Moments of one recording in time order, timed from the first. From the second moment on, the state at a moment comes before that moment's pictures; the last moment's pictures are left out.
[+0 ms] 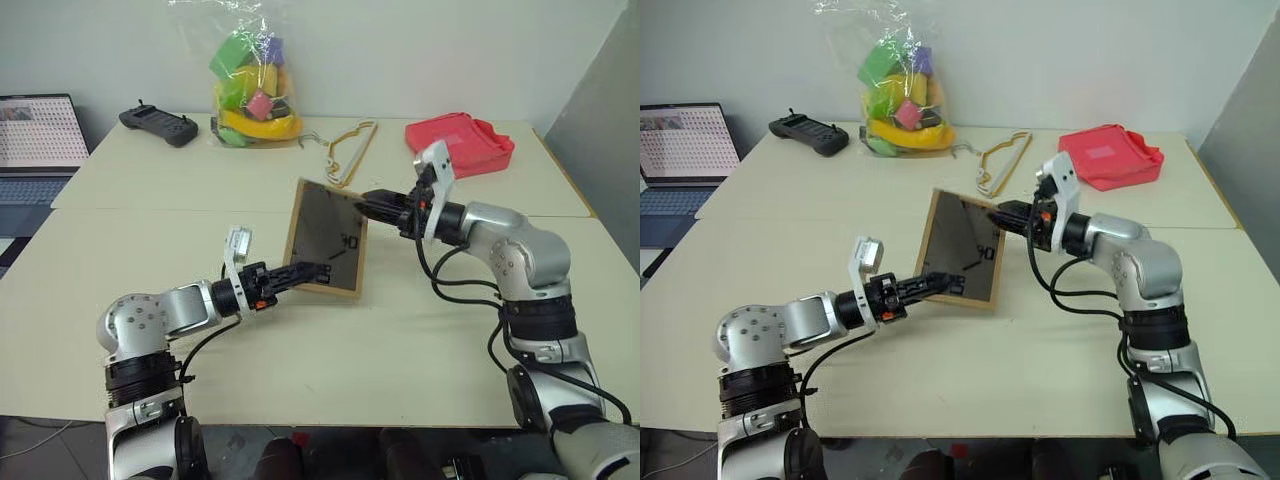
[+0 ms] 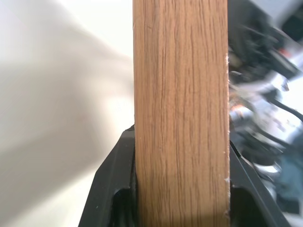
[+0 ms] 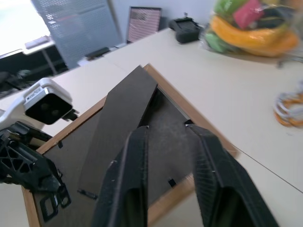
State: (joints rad) left arm -0.52 0.35 0.45 -0.04 -1.08 1.48 -0.55; right arm -0.85 -0.33 -0.01 0.04 0.44 0.83 0.80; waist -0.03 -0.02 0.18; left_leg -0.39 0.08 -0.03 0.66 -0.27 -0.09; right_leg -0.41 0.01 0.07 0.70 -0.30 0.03
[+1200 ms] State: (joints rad) left arm -0.26 0.48 0.27 -0.05 -1.93 1.28 0.01; right arm -0.61 -0.64 0.16 0.37 -0.24 -0.85 0.70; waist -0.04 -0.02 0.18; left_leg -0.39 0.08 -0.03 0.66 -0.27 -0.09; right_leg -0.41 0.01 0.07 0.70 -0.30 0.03
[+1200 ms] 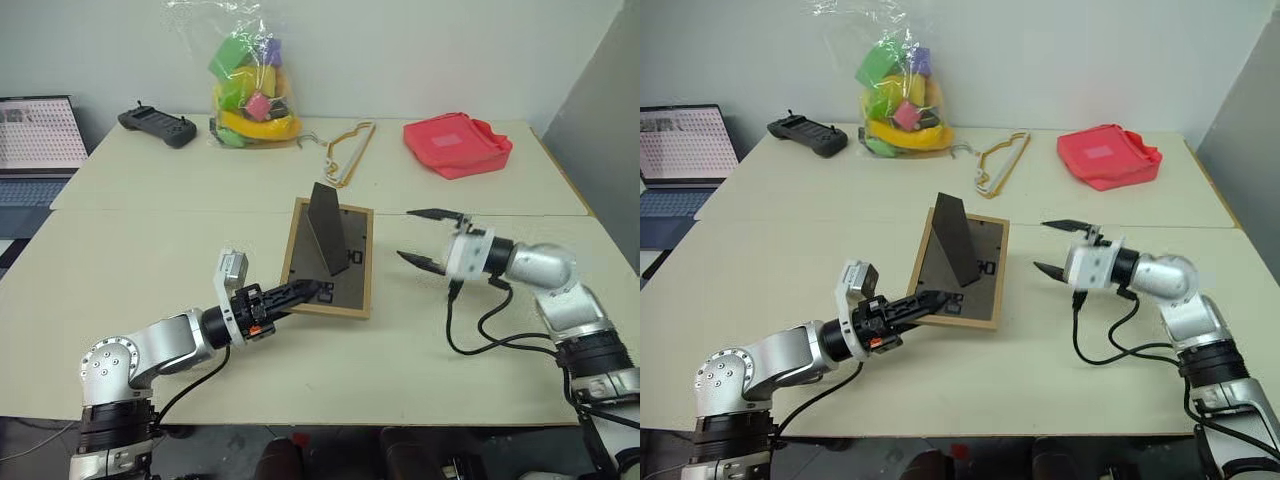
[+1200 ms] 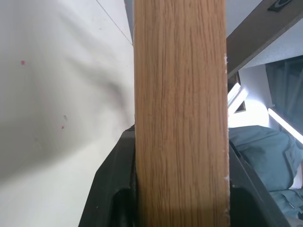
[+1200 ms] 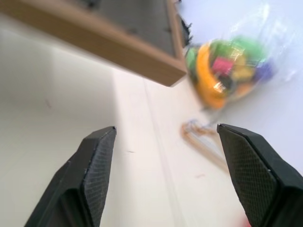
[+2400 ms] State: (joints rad) left arm -0.20 0.56 0.19 -0.11 -1.93 1.24 -0.14; right arm -0.95 -0.61 0.44 0.76 -1.07 -1.17 -0.33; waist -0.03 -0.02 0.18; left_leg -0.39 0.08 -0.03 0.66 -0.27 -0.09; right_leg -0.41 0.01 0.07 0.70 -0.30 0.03
